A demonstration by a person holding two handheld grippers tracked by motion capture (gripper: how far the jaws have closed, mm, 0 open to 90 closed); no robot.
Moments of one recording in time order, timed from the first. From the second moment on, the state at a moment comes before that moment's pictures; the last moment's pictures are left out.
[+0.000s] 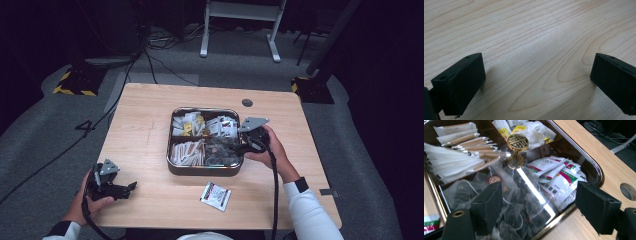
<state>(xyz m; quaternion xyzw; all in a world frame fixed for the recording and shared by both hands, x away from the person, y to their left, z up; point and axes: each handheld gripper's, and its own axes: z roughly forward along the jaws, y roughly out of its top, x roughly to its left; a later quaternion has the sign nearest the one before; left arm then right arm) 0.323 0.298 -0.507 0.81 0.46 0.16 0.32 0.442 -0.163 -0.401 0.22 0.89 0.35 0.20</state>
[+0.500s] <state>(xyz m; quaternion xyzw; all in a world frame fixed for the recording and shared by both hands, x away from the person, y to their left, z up) 0.323 0.297 -0.507 0.81 0.46 0.16 0.32 0.431 -0.188 -0.406 0.23 0.89 0.34 0.21</state>
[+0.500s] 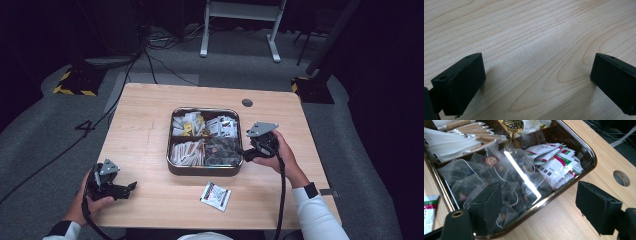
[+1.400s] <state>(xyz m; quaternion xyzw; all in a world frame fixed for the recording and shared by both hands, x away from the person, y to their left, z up) 0.323 0.297 -0.507 0.81 0.47 0.16 0.32 0.416 -0.229 -0.420 0.26 0.88 0.33 0.21</state>
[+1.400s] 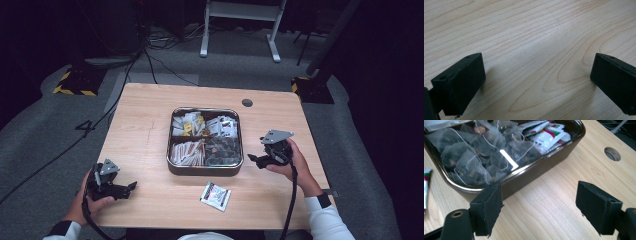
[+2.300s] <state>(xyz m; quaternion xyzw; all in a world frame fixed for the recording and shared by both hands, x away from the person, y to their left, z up) 0.323 0.297 -0.507 0.81 0.47 0.16 0.32 0.404 -0.275 -0.461 0.29 0.89 0.28 0.20</state>
